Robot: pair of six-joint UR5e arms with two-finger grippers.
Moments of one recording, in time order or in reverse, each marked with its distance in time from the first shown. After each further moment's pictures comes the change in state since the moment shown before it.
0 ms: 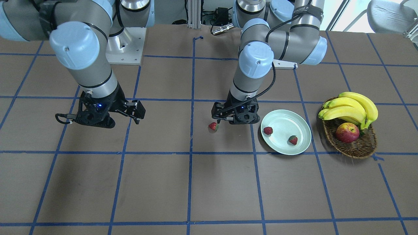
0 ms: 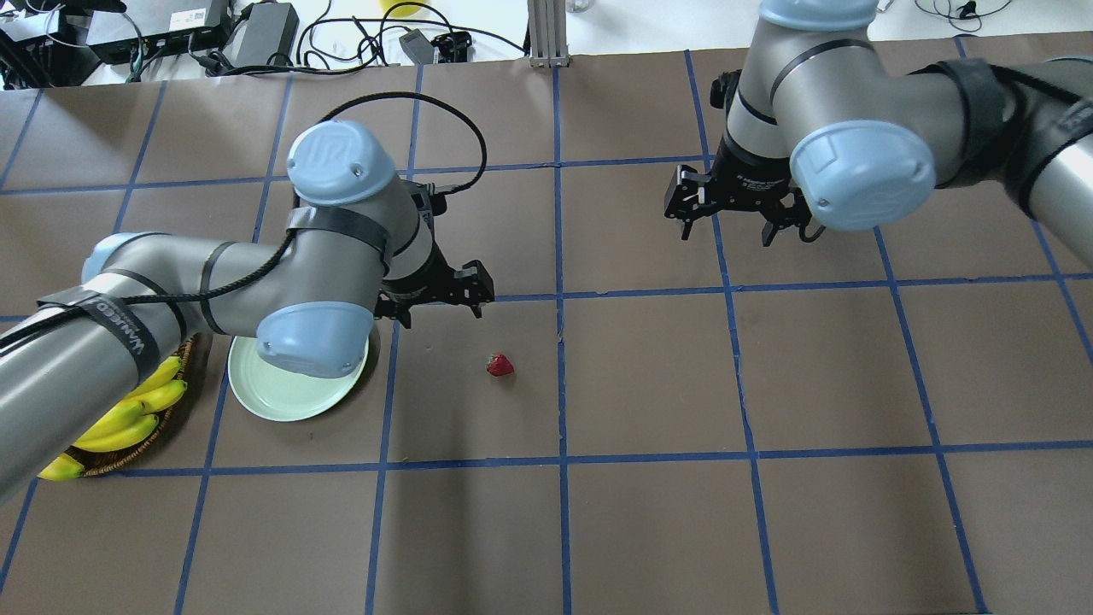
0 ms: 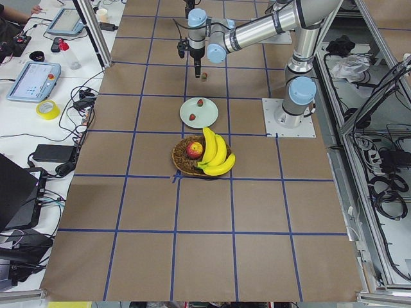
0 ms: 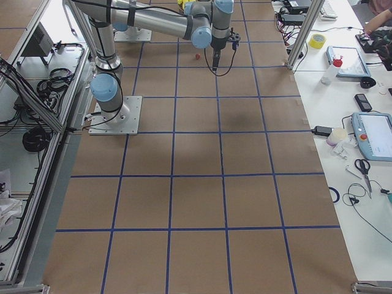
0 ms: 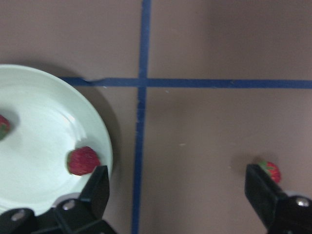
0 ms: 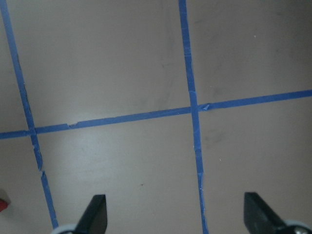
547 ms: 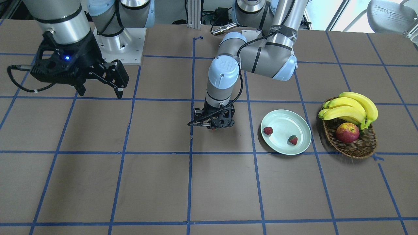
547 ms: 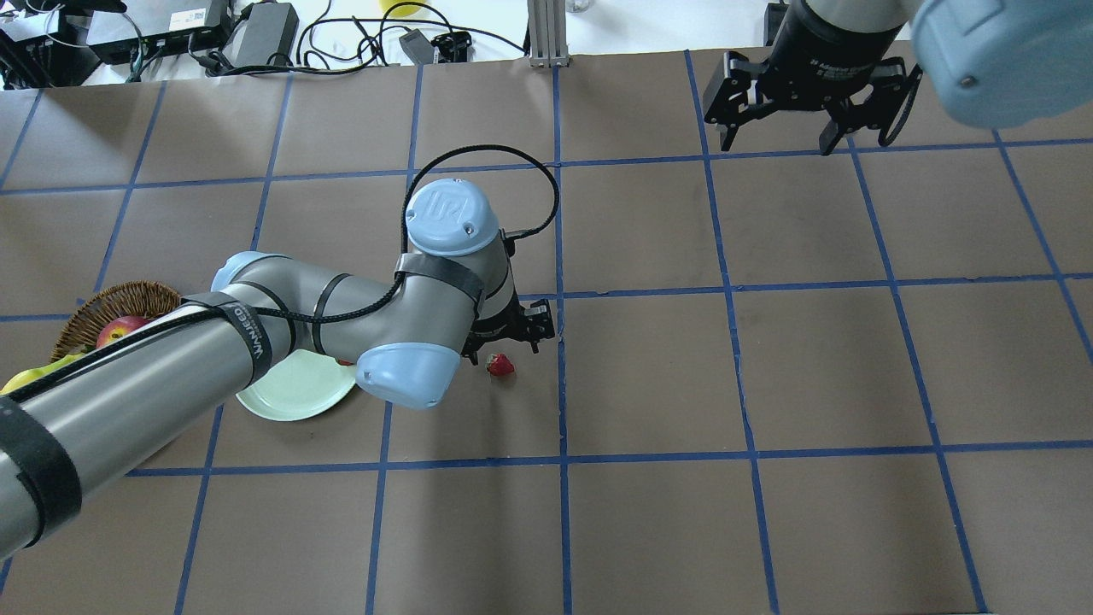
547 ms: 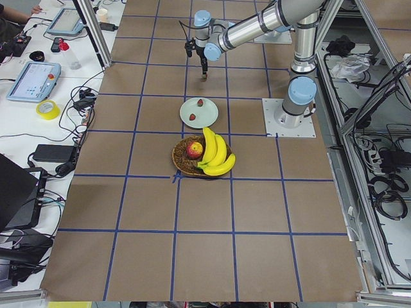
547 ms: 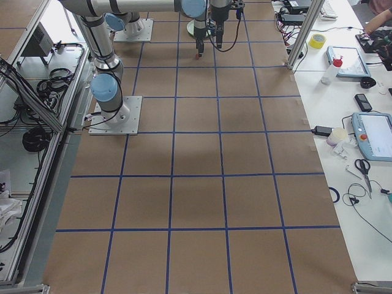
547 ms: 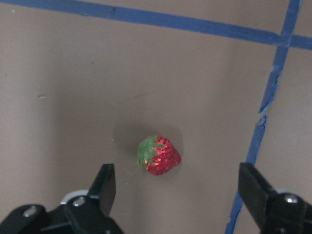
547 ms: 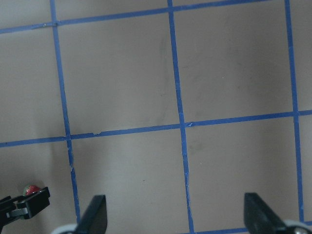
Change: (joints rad) left arm -0.097 -0.128 -0.004 0.092 0.009 -0.136; right arm -0.010 -0.097 -0.196 0.147 0.001 -0.039
